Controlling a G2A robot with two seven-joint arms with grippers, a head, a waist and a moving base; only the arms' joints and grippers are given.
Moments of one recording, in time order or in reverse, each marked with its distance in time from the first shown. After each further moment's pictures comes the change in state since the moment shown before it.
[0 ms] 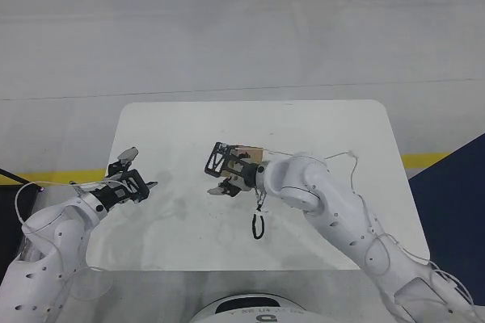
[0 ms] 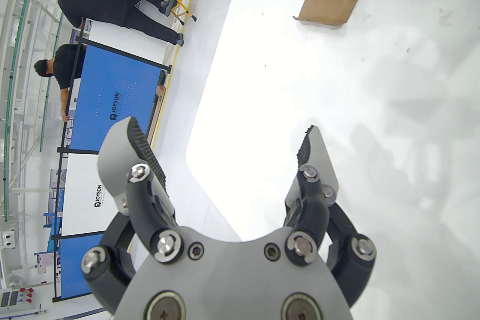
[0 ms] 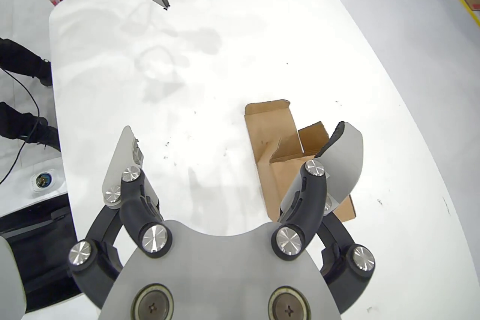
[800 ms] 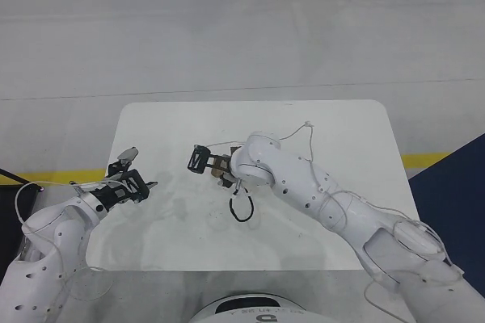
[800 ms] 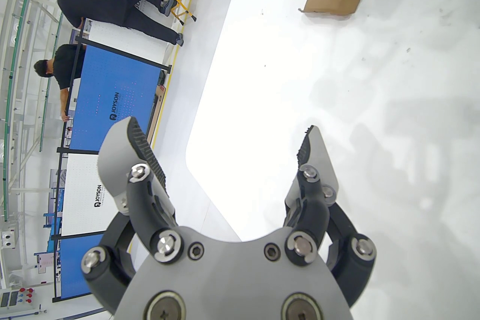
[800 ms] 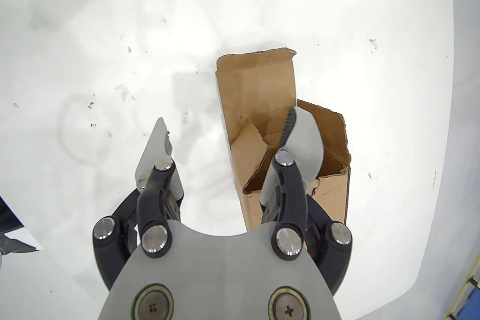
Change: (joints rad) left arm 0.000 0.000 0.000 0.000 0.000 0.000 0.000; right arm 0.315 -0.151 -0.297 0.393 0.033 0.081 0.305
